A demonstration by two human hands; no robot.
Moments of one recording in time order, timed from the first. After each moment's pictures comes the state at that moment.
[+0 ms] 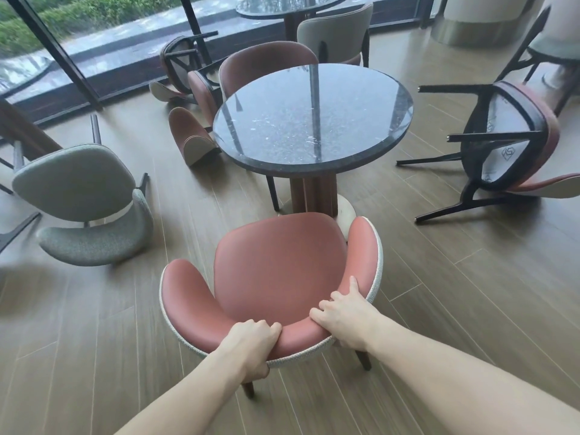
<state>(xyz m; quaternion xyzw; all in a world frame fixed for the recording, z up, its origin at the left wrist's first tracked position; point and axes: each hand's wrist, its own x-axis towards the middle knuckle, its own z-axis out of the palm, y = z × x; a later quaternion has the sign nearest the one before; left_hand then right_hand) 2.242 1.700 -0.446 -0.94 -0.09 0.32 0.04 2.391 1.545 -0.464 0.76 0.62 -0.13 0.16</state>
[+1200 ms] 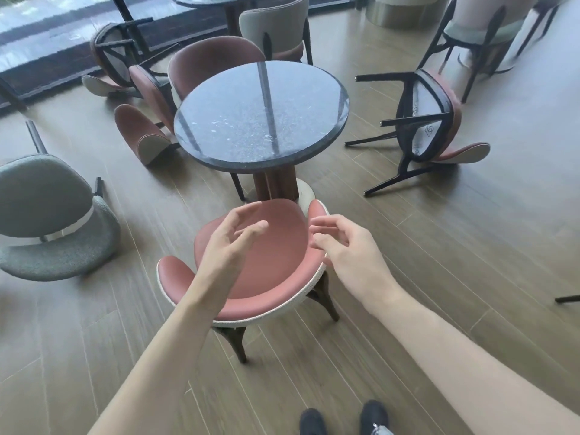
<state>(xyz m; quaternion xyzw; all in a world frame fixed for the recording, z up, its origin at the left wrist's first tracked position) 2.247 1.669 -0.234 -0.75 -0.21 -0.08 -0.63 2.322 1.479 -0.239 0.74 0.10 -0.22 -0.63</state>
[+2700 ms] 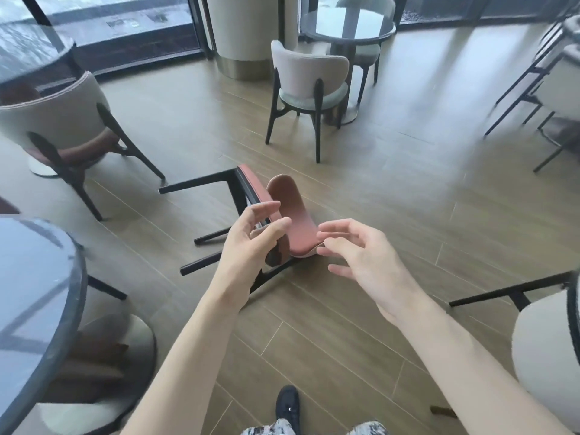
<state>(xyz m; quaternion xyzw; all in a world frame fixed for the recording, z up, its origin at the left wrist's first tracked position) 3.098 1.229 -0.199 -0.69 -0.07 0.01 -0.72 3.085 1.039 -0.165 0.75 -0.05 -0.13 -0.65</state>
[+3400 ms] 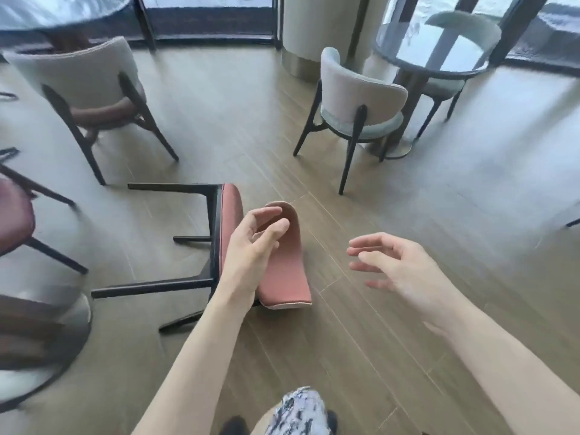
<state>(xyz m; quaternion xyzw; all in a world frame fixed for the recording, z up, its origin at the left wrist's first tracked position) 3.420 1.045 -0.255 -0.62 -0.22 -0.13 -0.74 3.480 0.827 -0.189 0.79 0.05 -0.26 -0.55</state>
